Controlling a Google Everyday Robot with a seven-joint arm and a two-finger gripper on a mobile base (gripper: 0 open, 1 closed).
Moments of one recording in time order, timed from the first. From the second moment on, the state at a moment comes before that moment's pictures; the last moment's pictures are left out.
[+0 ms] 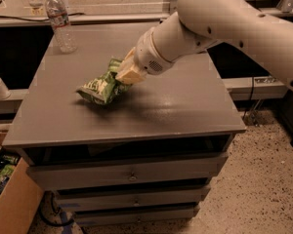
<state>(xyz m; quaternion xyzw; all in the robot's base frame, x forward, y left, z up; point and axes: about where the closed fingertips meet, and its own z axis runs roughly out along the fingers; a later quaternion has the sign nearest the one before) 0.578 0.050 0.893 -0.65 0.65 0.16 0.36</state>
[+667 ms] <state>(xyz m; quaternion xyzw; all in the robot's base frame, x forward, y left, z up) 0.658 0.062 0.941 -0.63 0.61 0.13 0.47</state>
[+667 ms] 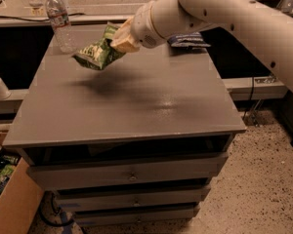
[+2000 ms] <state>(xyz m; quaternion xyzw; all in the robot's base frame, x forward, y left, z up) 0.785 0.161 0.888 -0.65 0.58 0.17 0.46</state>
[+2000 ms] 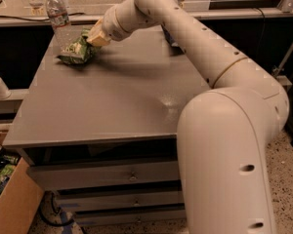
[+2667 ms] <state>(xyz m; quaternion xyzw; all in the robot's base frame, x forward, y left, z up) 0.790 0.169 0.866 -0.66 0.59 0.18 0.43</state>
